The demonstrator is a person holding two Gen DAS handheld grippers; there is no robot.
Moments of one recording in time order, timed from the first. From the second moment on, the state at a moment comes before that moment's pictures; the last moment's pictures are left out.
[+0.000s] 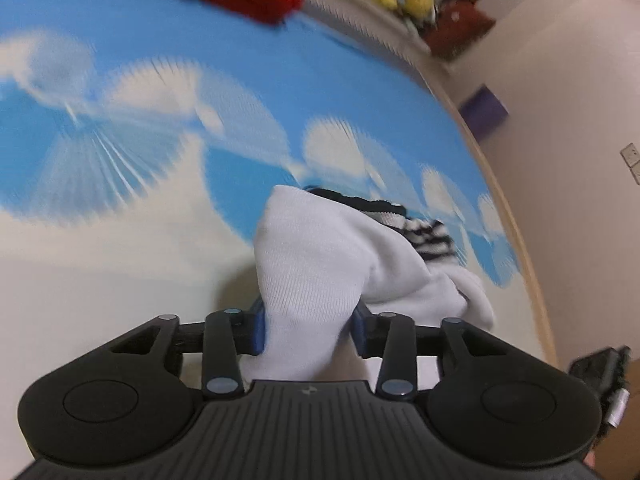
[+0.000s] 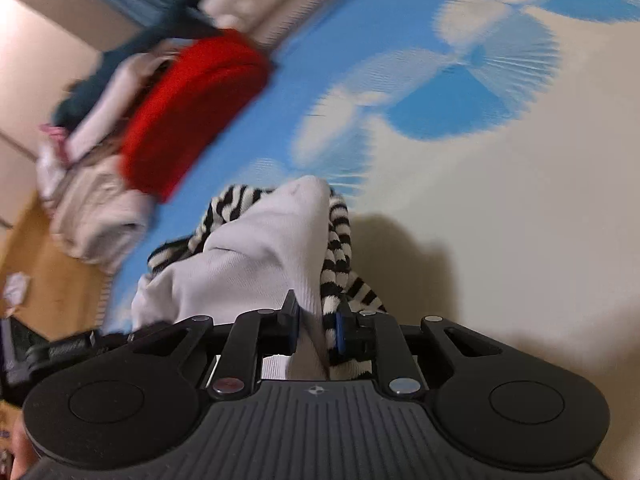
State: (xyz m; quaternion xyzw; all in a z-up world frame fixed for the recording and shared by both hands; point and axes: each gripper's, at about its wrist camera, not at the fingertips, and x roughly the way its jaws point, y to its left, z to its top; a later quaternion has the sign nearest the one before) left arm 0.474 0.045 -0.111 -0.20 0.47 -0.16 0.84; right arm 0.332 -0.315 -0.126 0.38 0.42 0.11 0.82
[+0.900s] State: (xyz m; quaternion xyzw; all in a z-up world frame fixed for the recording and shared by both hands) left arm 0.449 0.082 -0.147 -0.12 0.56 -0.14 0.81; right arm 0.412 -0.271 -0.148 0.36 0.40 0.07 0.84
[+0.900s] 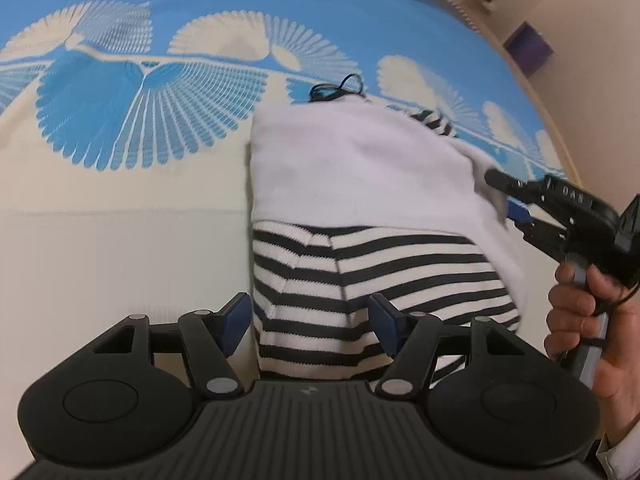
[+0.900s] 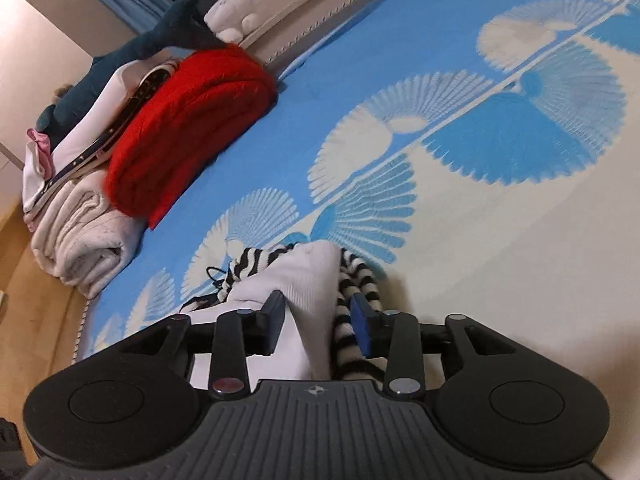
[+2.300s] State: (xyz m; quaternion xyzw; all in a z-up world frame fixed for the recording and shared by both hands) left arm 0.440 0.066 -0.155 -0.09 0.56 -0.16 0.81; right arm 0.345 -0.295 -0.116 0.29 0.41 0.16 0.85
